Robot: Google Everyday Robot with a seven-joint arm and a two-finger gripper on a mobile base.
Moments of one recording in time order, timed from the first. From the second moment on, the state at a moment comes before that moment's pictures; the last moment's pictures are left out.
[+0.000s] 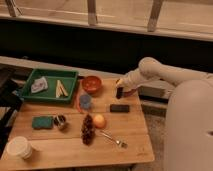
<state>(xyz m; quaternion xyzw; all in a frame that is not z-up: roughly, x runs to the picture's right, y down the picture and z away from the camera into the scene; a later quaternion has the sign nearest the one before) 0.111 -0.006 0.854 -0.31 0.01 0.83 0.47</state>
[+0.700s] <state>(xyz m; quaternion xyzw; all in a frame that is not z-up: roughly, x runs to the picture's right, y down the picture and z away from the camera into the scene) 0.109 -0.026 0.871 -0.31 0.00 0.83 0.47</state>
